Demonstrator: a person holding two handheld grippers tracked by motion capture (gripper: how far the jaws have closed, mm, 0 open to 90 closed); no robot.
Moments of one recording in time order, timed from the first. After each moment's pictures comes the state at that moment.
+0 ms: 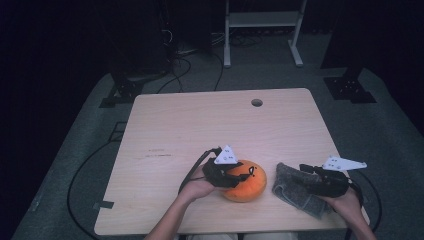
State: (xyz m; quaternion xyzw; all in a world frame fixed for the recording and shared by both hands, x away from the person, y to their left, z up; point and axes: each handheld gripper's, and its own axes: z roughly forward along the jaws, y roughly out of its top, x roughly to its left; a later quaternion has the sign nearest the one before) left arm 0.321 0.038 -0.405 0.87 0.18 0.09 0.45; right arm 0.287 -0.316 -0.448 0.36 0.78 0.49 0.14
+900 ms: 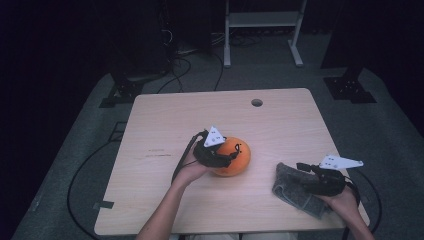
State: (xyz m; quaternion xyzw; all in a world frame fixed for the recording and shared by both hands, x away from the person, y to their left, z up) left arm 0.361 0.062 -0.398 0.83 0.24 0.18 0.47; right arm 0.289 -0.309 -0.444 0.36 0.78 0.49 0.14
